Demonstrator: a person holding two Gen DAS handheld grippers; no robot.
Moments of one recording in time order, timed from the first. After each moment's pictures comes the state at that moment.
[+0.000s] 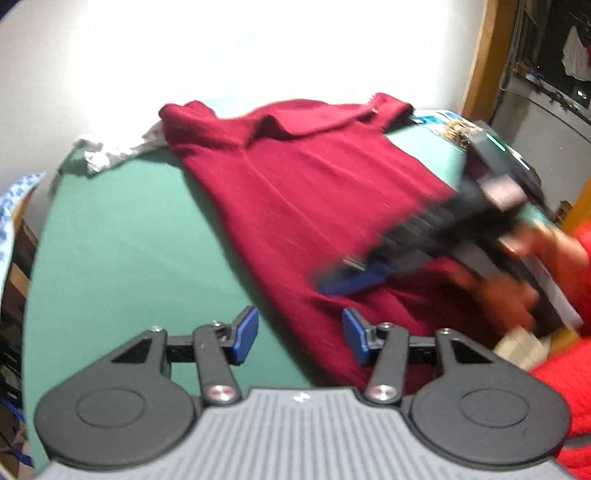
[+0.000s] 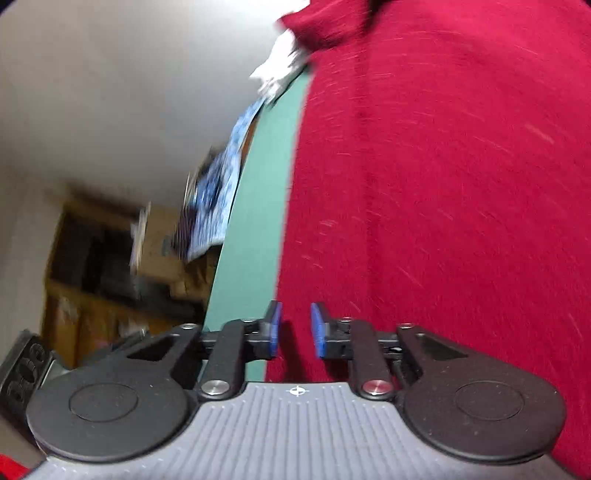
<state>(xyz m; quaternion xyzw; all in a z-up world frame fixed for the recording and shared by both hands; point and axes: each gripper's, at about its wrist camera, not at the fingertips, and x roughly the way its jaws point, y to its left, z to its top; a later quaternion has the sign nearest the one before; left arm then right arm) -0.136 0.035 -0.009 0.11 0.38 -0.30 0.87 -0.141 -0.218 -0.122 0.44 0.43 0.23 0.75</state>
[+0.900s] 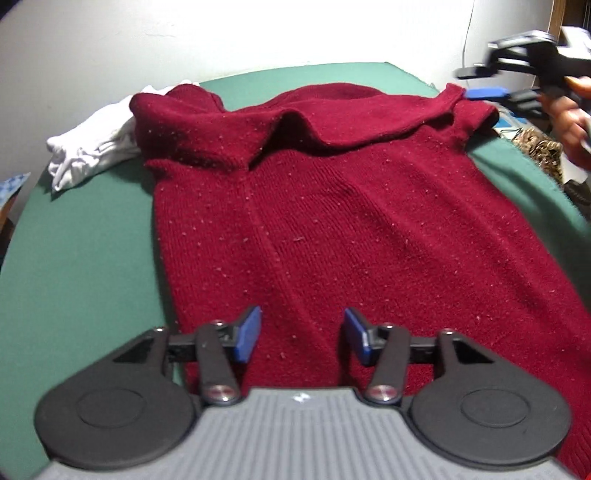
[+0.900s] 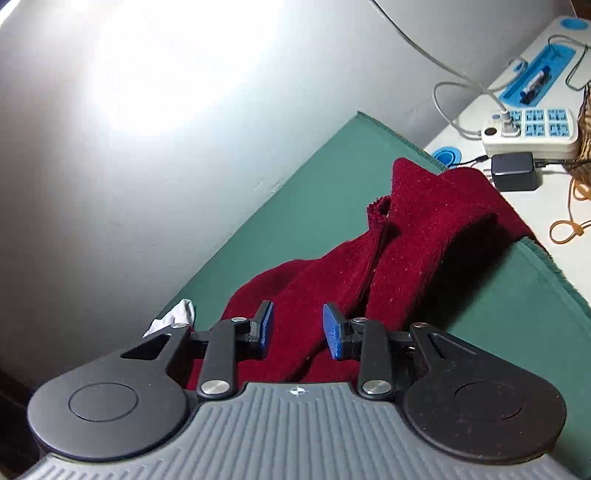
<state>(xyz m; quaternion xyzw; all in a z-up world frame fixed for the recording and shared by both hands) -0.012 -0.085 -0.063 0.11 0.43 -0.22 0.87 -0.004 -0.486 -0.063 0.42 0.29 -0.07 0.86</state>
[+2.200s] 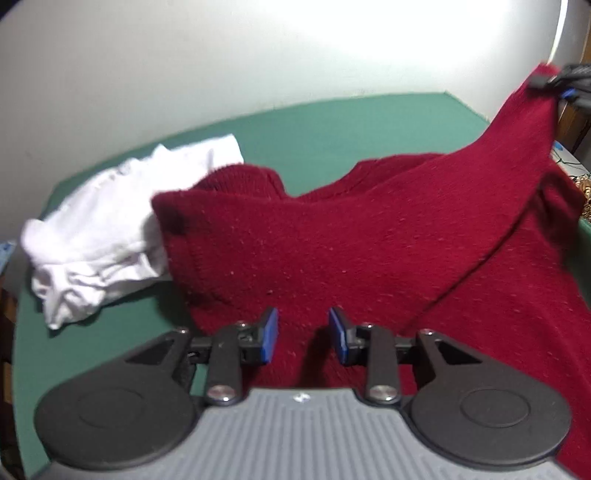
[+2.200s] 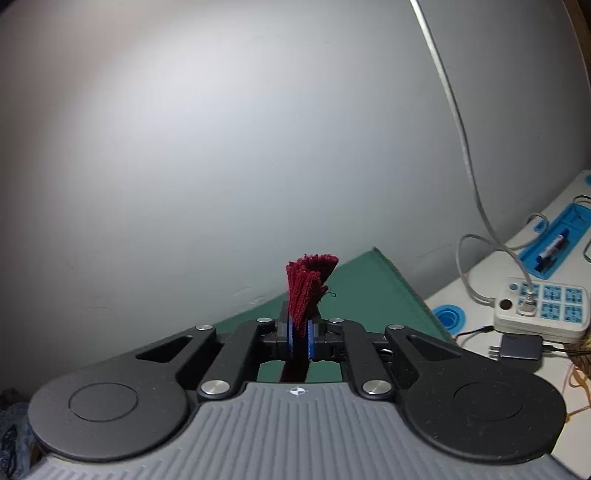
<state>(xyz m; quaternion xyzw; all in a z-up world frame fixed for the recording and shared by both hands) 0.198 -0.081 -0.058 0.11 0.45 -0.22 0.86 0.089 -0.469 0.008 0.26 0.16 -0.11 0.94</state>
